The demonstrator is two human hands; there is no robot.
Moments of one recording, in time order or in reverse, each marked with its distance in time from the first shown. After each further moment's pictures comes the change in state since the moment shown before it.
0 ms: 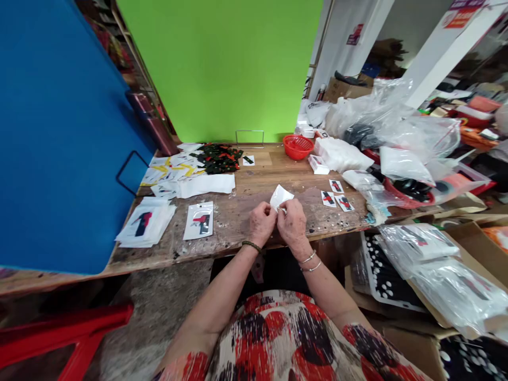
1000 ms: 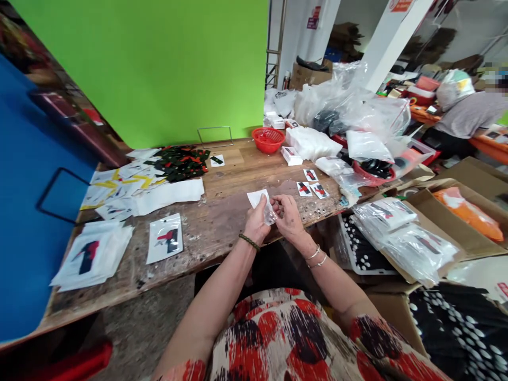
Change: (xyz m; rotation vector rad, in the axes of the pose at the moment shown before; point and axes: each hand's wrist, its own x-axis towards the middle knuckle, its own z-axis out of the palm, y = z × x) left_hand 0.004 0.054 0.052 -1.259 -0.203 -0.869; right_hand -0.003 0.052 -0.035 0.300 -0.045 0.027
